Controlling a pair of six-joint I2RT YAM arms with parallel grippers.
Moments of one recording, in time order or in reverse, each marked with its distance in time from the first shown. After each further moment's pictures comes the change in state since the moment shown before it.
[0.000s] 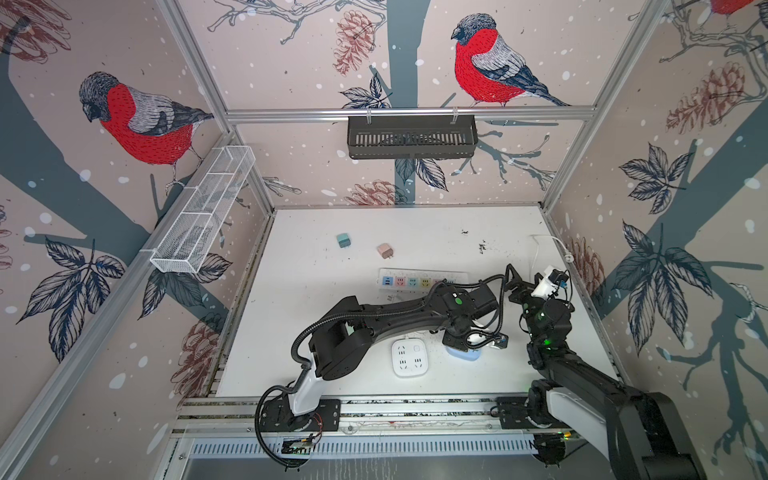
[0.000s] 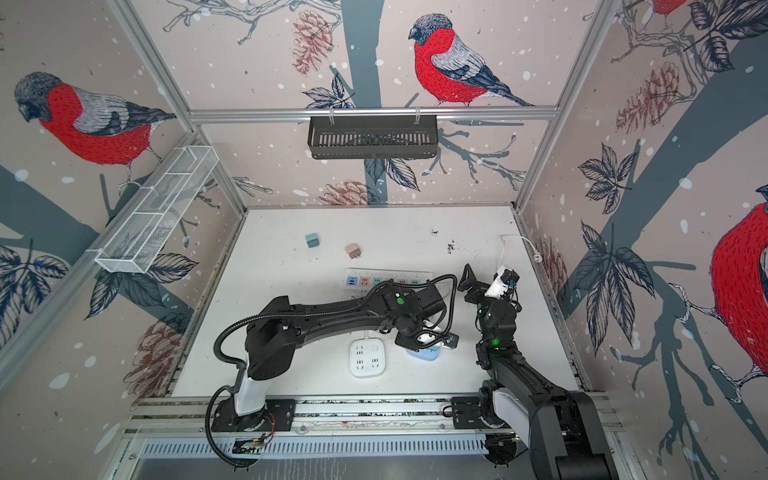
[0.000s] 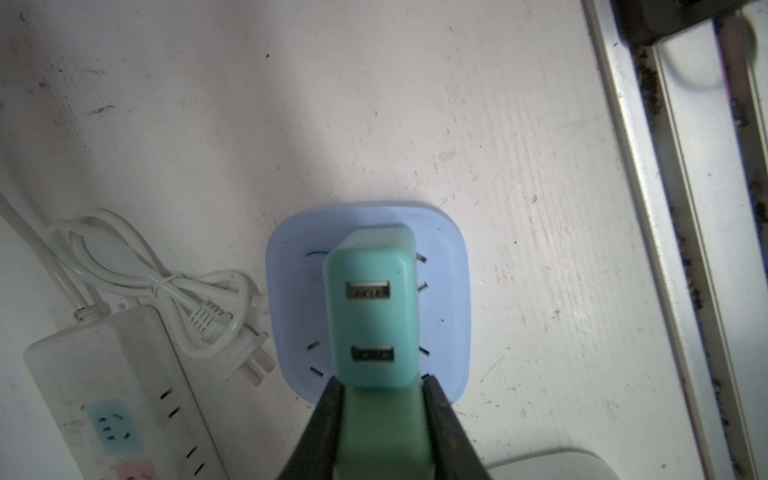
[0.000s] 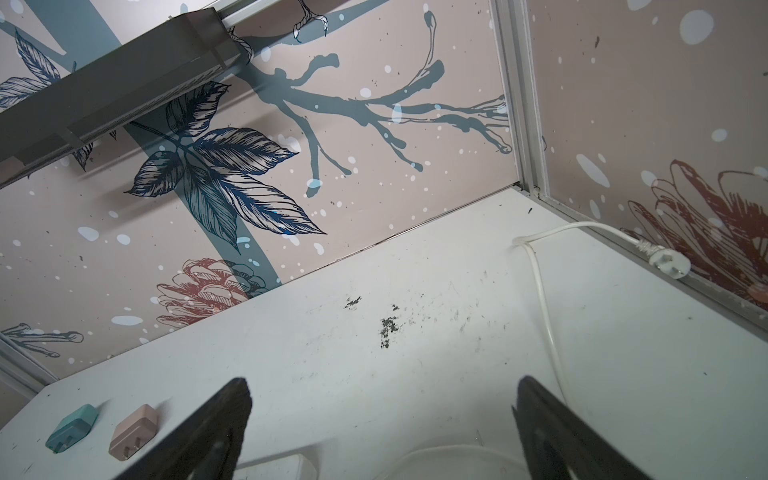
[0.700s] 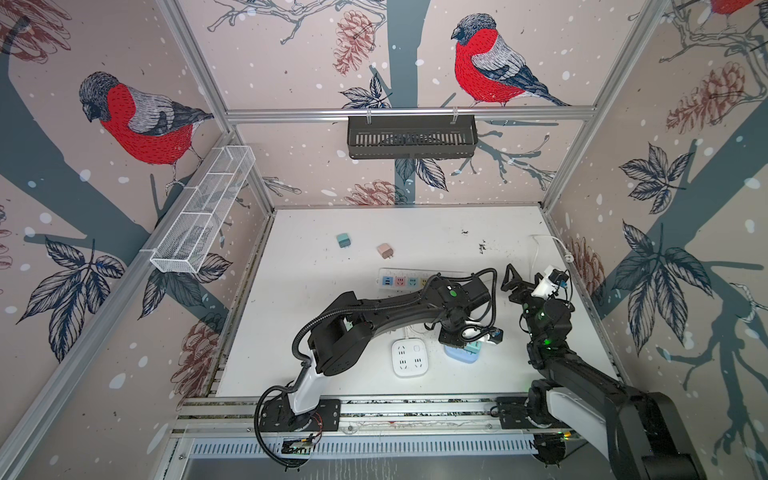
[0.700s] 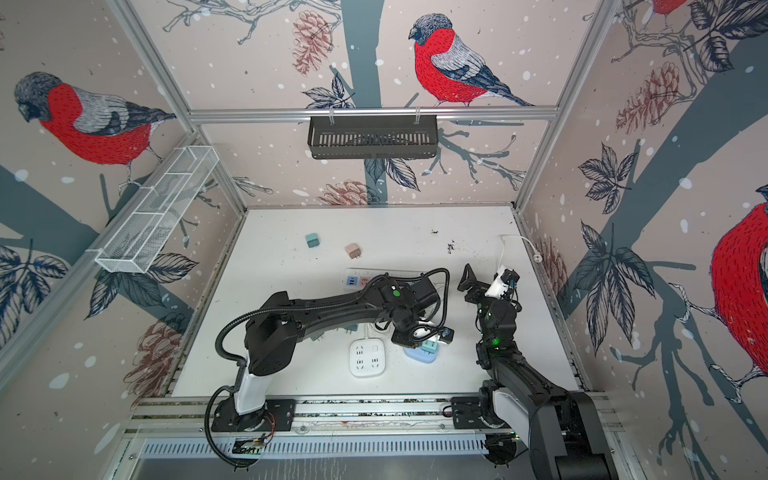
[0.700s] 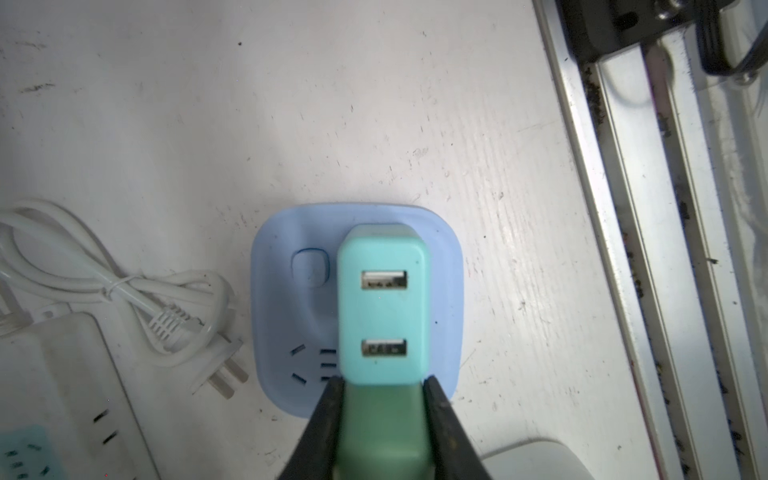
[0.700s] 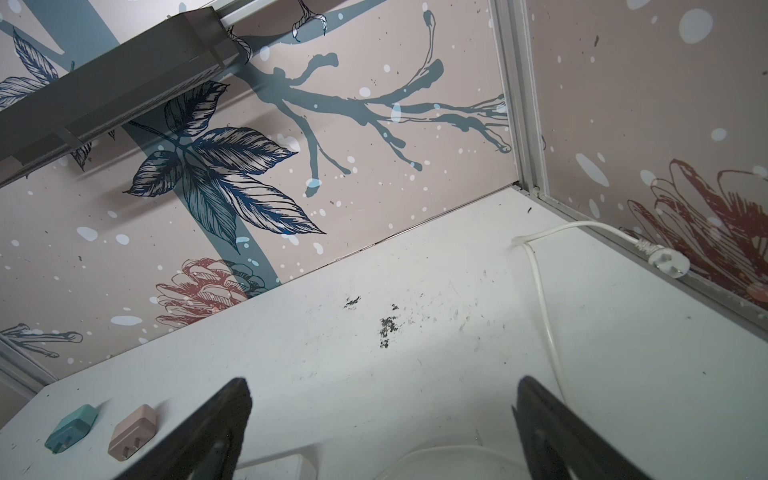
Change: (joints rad) left arm 0.057 0.013 -0.006 -0.018 0.131 0.000; right arm -0.002 0.001 0.002 -0.003 -0.002 0.000
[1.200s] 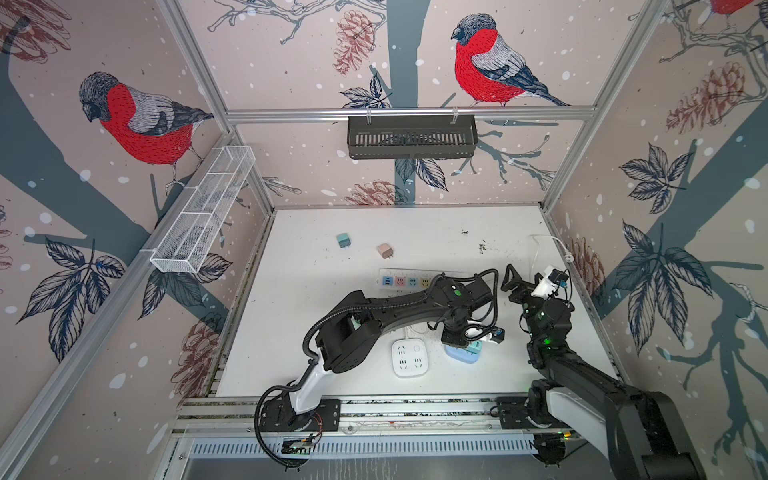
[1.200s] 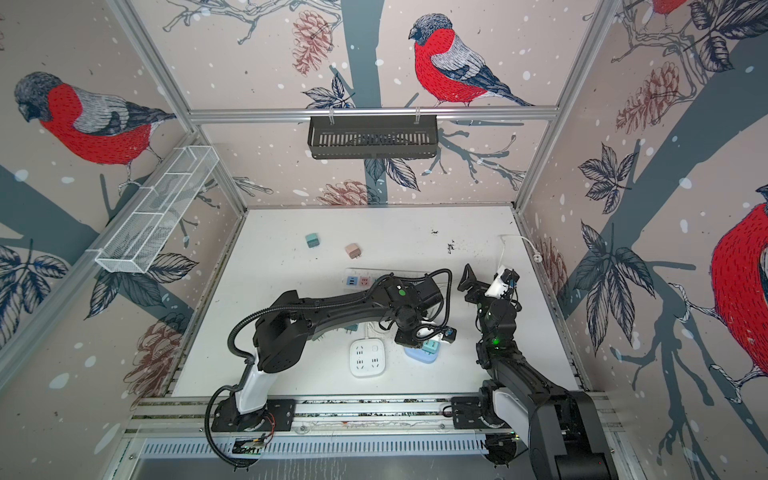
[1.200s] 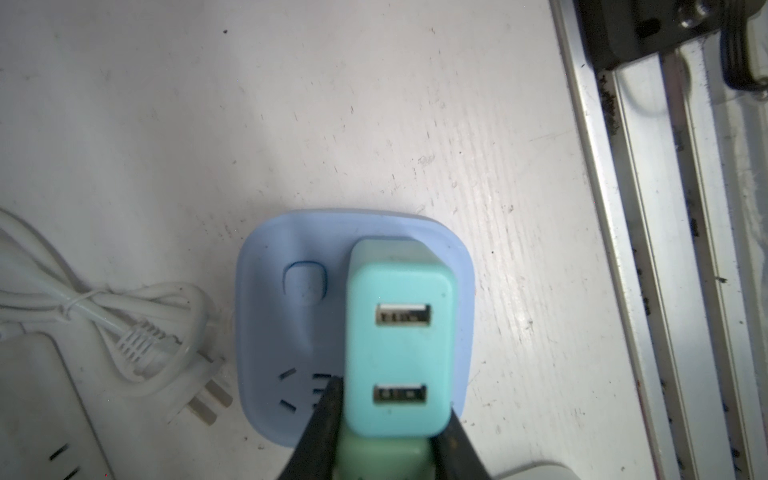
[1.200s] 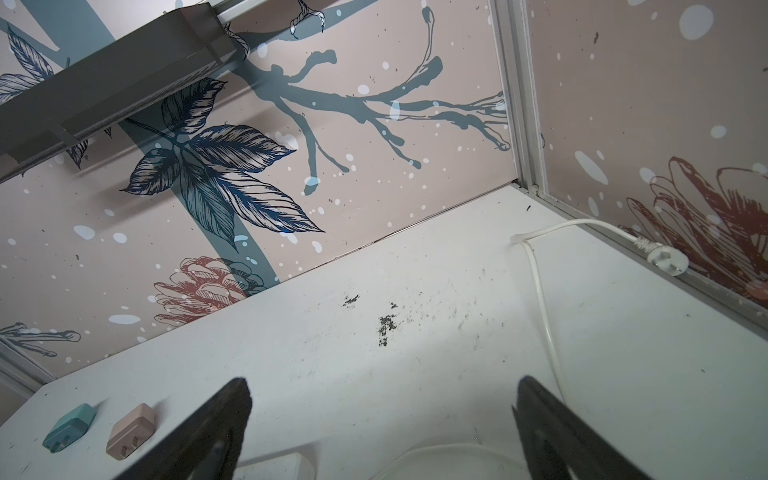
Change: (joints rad) left arm -0.008 0.065 0.054 -0.021 0.013 -0.031; right arm -0.003 0.004 0.002 -0.004 -0.001 0.000
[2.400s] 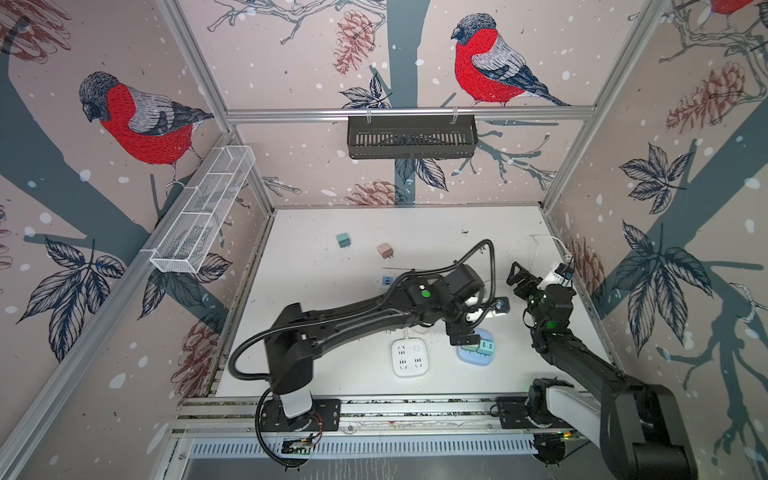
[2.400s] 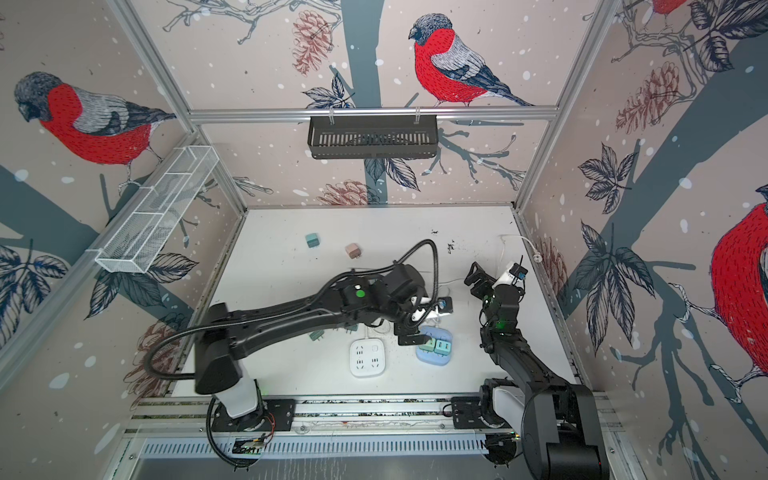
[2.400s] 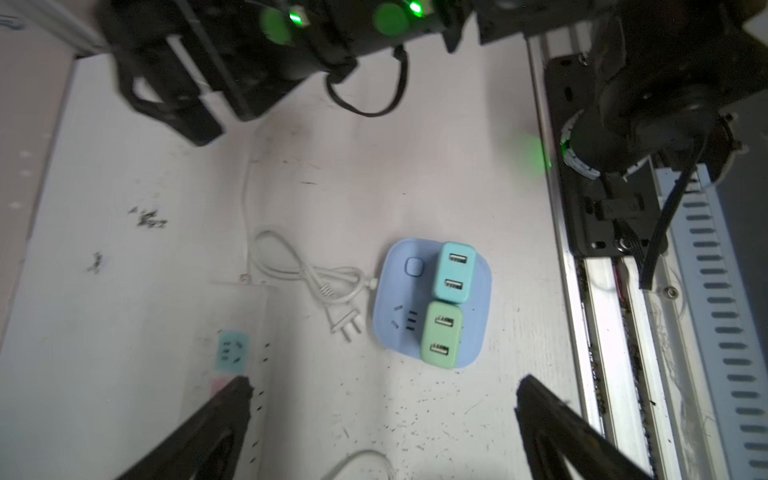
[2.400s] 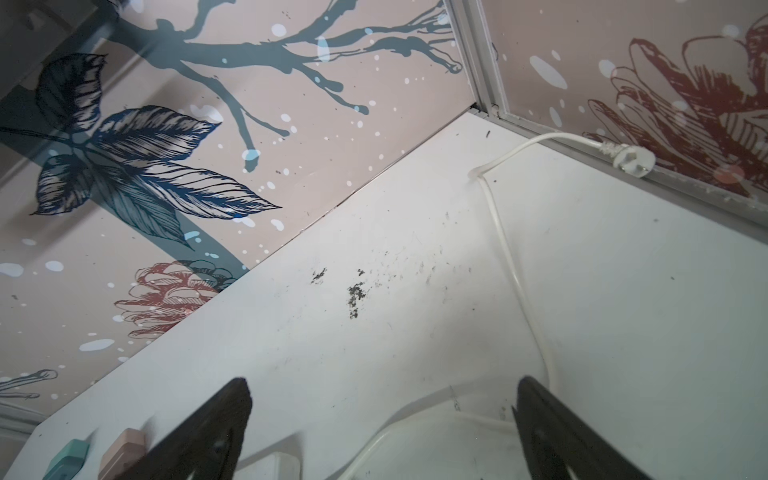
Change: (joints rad) left arm 0.007 -0.470 -0.261 0.333 -0.134 -0.321; right arm -0.087 0.047 0.127 -0.272 -0.056 0.171
